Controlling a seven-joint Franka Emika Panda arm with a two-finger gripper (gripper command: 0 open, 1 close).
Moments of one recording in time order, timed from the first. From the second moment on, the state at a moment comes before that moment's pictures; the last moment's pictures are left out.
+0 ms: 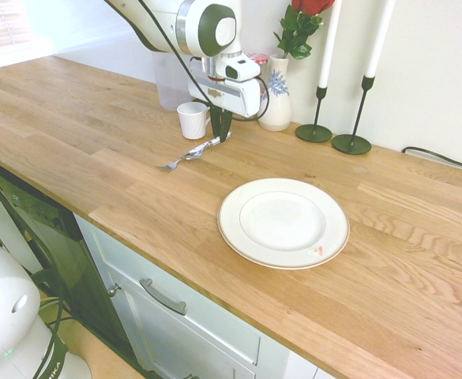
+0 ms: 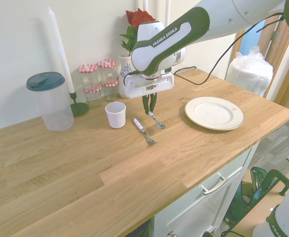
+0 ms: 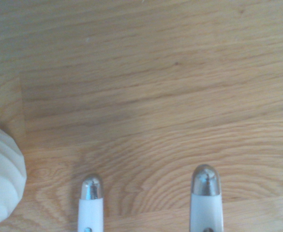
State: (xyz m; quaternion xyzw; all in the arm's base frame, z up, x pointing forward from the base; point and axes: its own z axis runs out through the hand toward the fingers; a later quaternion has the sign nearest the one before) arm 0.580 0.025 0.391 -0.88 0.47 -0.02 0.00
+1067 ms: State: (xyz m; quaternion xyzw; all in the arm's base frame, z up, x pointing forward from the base) arm 0.465 -0.208 0.411 -0.85 0.53 0.00 0.02
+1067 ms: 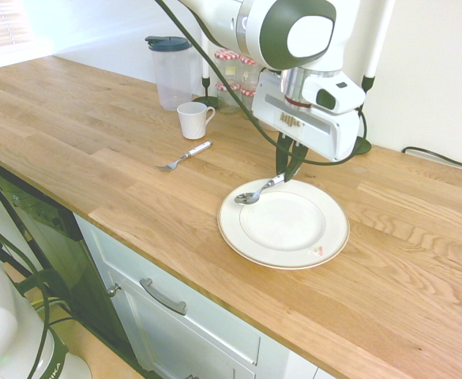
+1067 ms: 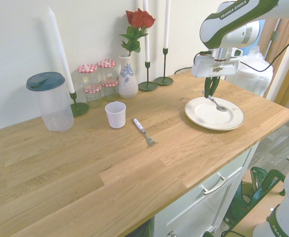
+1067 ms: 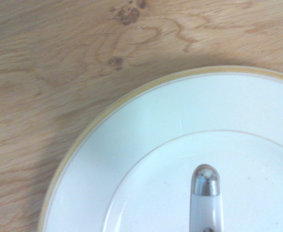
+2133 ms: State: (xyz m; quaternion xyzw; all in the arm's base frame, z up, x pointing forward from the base) arm 0.489 -0.242 0.353 -0.85 0.53 0.00 0.02
